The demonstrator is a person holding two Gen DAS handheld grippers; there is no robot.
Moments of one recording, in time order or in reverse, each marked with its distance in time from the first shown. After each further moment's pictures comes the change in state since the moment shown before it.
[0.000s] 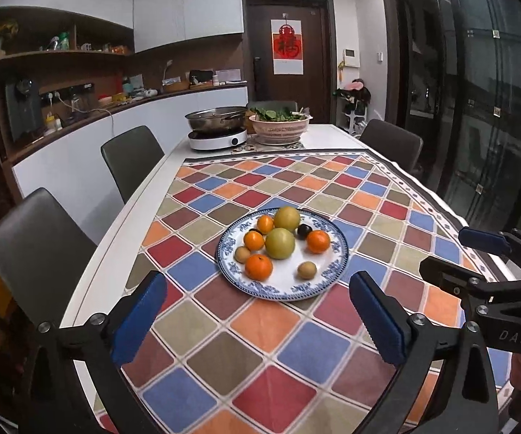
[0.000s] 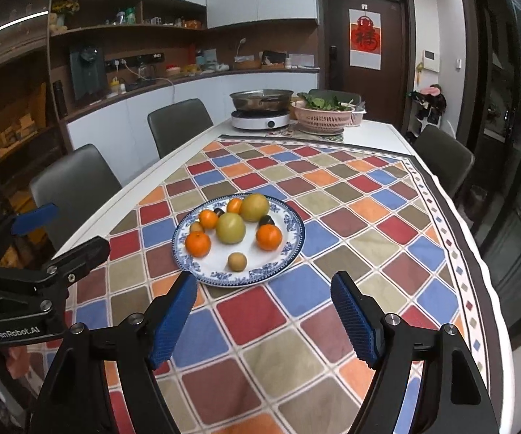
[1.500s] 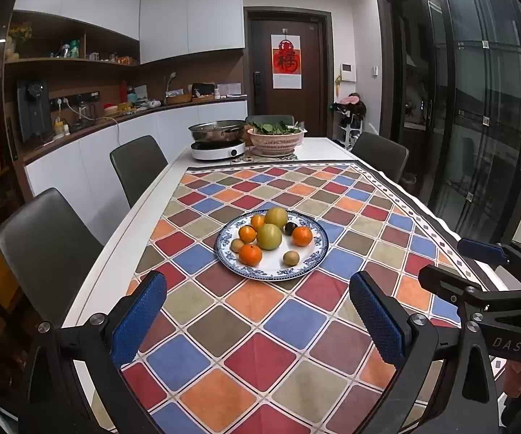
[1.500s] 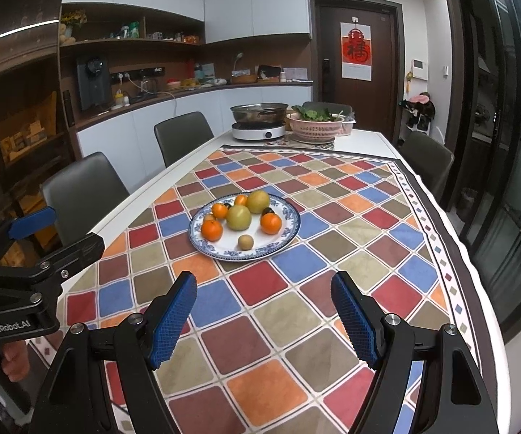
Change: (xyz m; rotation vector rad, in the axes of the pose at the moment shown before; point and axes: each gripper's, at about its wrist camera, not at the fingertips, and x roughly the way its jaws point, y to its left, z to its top) left arm -0.072 -0.012 -0.026 -0.015 -0.056 -0.001; right arm -0.074 0.014 -0.041 0.012 -0.052 -0.018
